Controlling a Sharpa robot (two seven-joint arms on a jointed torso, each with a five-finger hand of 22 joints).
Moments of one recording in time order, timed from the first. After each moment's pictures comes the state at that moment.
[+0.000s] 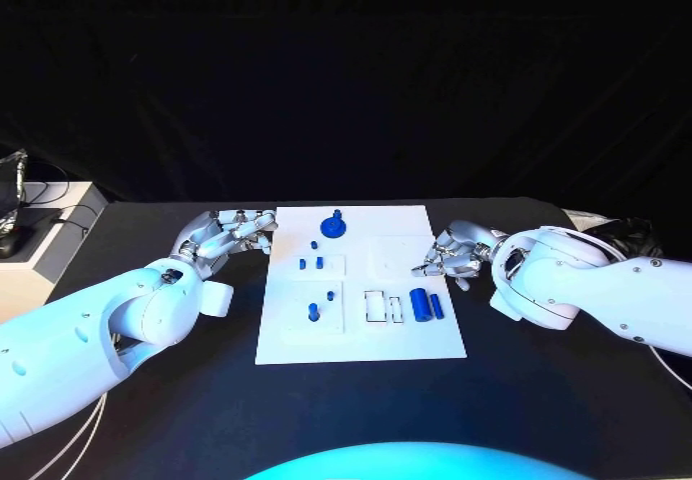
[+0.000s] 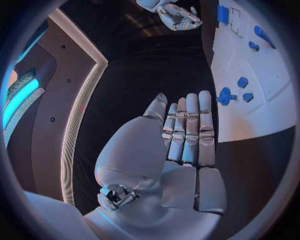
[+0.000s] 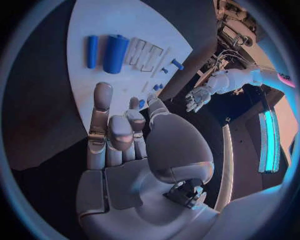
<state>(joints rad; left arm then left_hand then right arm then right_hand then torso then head) 0.90 -0.85 0.22 1.45 -0.24 -0.22 0.31 1.45 0.08 -0.09 0.03 0.22 1.05 0.14 0.07 0.06 1.12 0.10 0.23 0.07 0.98 0.05 0.85 0.42 0.12 1.07 0.05 0.32 1.13 1.19 -1.06 -0.11 1.75 -1.18 -0.30 -0.43 1.16 0.00 -0.07 0.13 0.30 1.09 0.04 0.24 0.57 1.31 -0.04 0.99 1.21 1.43 -0.09 1.23 0.85 0.11 1.46 -0.10 0.20 1.23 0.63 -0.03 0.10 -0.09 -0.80</state>
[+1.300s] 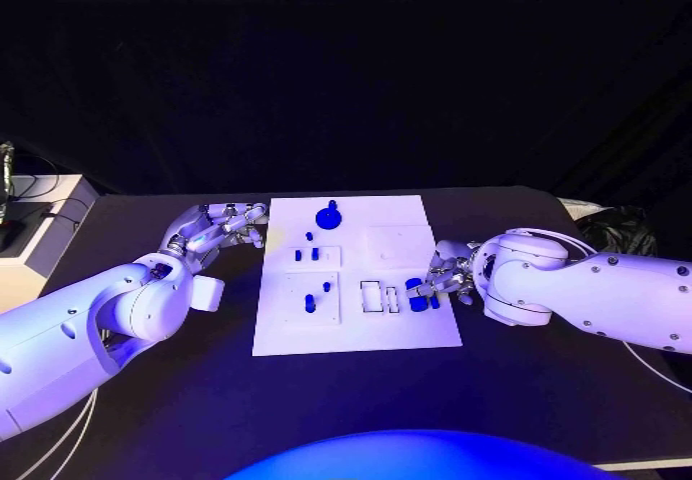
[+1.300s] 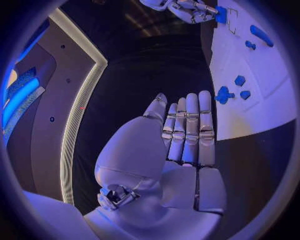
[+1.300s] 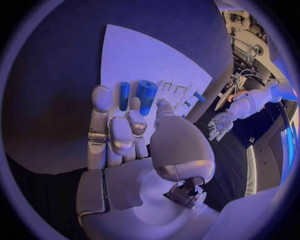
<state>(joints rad) 0.90 -0.86 0.22 1.46 -0.24 -0.21 0.31 1.45 0.08 -0.09 0.04 0.22 1.05 0.14 0.07 0.06 1.12 0.10 0.23 0.07 0.98 0.05 0.85 0.42 0.12 1.07 0.05 0.32 1.14 1.16 -0.98 -0.13 1.71 -1.26 -0.11 -0.67 1.07 -0.01 -0.20 0.22 0.35 1.12 0.03 0.19 0.81 1.35 -0.05 0.98 1.30 1.44 -0.10 1.25 0.94 0.10 1.46 -0.11 0.30 1.28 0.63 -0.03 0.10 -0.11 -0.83</state>
